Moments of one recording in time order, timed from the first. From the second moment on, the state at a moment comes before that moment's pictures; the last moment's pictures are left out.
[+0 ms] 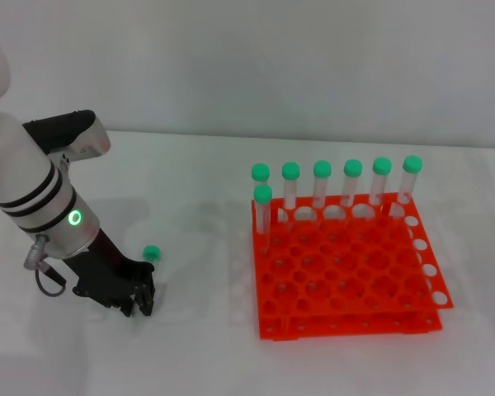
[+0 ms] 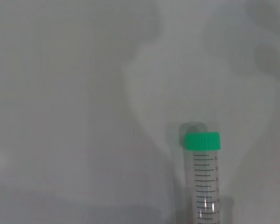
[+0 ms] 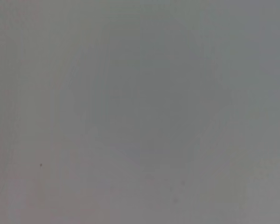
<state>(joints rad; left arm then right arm) -0.96 -1.94 1.00 0.48 2.74 1.37 -2.98 0.59 2.03 -1.61 -0.12 0.26 -0.96 0.18</state>
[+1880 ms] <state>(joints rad) -0.53 -2.01 0.80 0.65 1.45 1.44 -1.25 0.58 2.01 -1.78 -0.17 0.25 -1.07 0.55</state>
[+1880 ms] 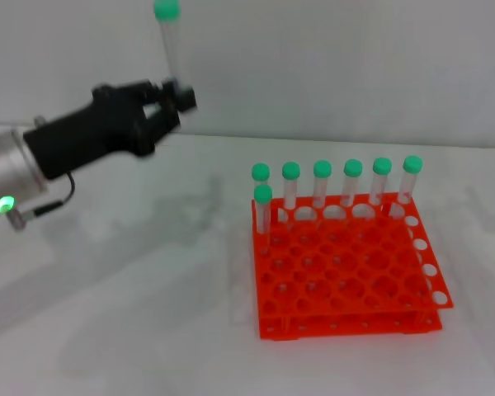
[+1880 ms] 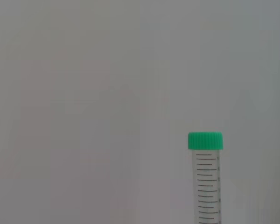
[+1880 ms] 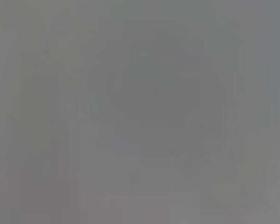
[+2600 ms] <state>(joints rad) -0.45 -2.06 0.79 0.58 1.58 1.66 -1.10 0.65 1.82 -1.85 -0.17 -0.37 -1.63 0.98</state>
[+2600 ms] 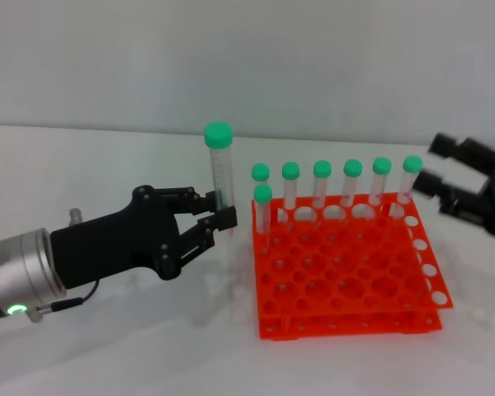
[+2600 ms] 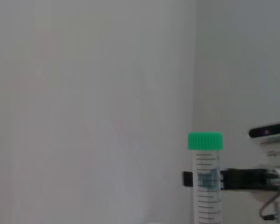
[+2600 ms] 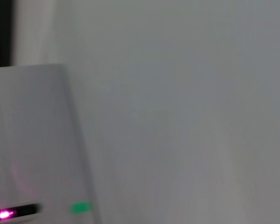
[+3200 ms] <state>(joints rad) -0.57 -2.08 0.82 0.41 1.61 1.54 -1.00 0.72 1.92 -1.85 -0.20 -0.48 -1.50 0.99</state>
